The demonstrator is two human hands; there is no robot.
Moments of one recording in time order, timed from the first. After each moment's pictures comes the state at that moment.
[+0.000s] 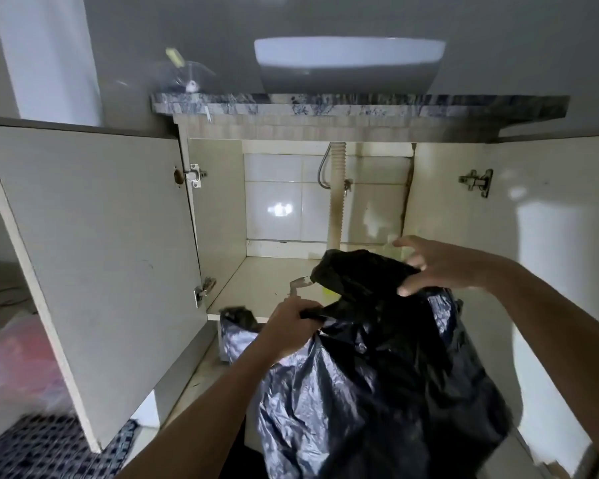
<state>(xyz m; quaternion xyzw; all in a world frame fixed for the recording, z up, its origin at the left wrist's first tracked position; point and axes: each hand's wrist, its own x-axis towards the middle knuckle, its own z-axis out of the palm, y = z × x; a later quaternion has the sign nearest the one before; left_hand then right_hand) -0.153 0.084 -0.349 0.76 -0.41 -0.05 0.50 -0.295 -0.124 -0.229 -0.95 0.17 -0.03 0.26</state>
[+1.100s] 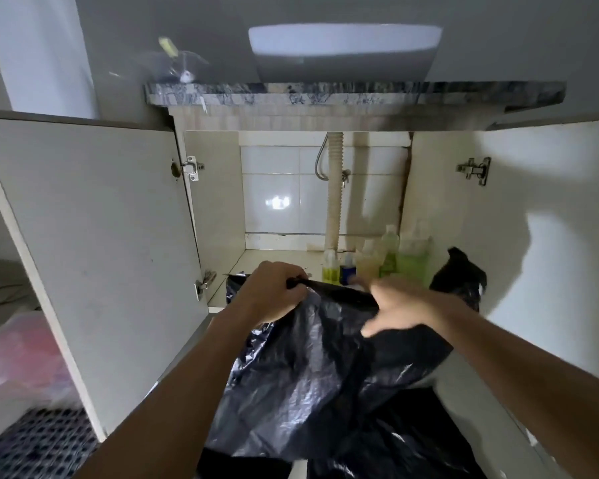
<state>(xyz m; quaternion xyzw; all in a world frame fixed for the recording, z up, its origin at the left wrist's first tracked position) -0.144 0.116 -0.302 0.83 -0.45 0.10 0.32 -0.271 -0.073 -0.291 -0.99 0.11 0.02 0.08</state>
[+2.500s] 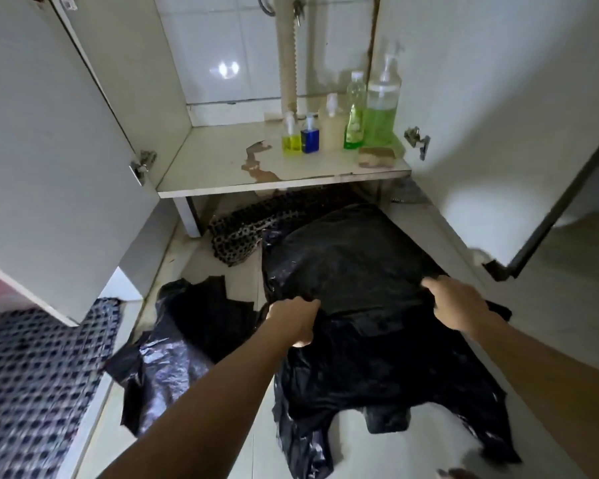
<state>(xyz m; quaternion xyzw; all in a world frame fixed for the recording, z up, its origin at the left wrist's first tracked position) -0.234 0.073 -0.544 0.86 -0.48 -0.18 -0.09 -0.412 -0.167 -0.556 -0.95 0.31 0.07 0.04</state>
